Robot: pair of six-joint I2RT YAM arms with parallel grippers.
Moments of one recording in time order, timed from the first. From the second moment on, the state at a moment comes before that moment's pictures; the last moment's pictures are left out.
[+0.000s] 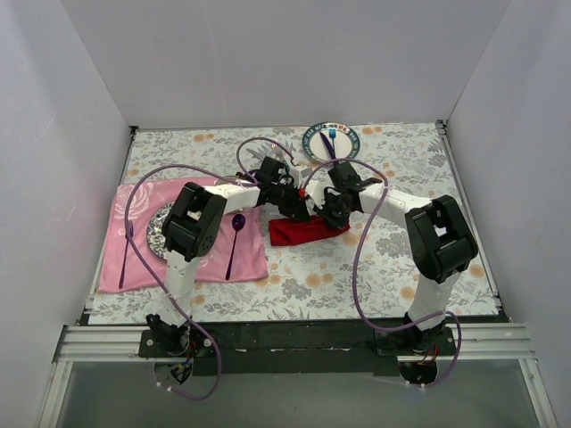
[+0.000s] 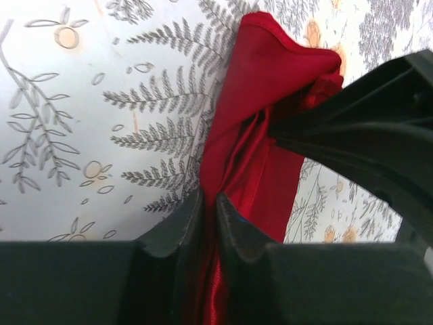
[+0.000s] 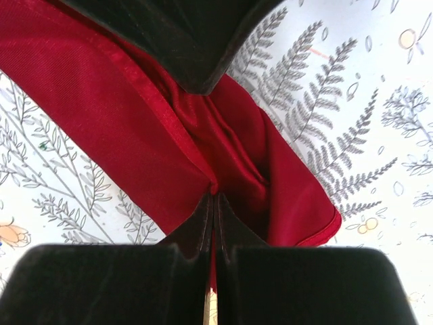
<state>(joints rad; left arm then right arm) -0.53 2.19 1.46 -0.13 0.72 -0.13 0.51 1.84 1.18 -0.47 -0.30 -0.65</state>
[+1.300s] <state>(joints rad) -0.57 2.14 1.37 -0.17 0.81 -0.07 0.52 1.79 1.14 -0.51 -0.35 -0.57</state>
